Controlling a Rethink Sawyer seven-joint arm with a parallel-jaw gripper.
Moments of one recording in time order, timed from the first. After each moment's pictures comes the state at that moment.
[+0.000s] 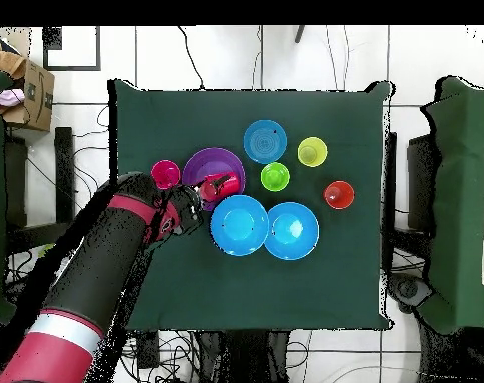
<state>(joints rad) 0.50 -0.15 -0.57 1.17 -0.61 0.51 2.35</state>
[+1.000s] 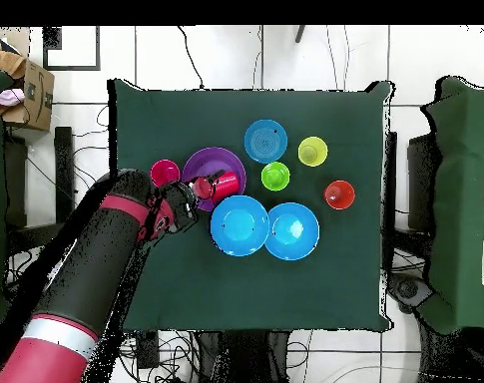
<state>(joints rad) 0.51 -0.17 -0.57 1.16 -0.61 0.51 2.35</state>
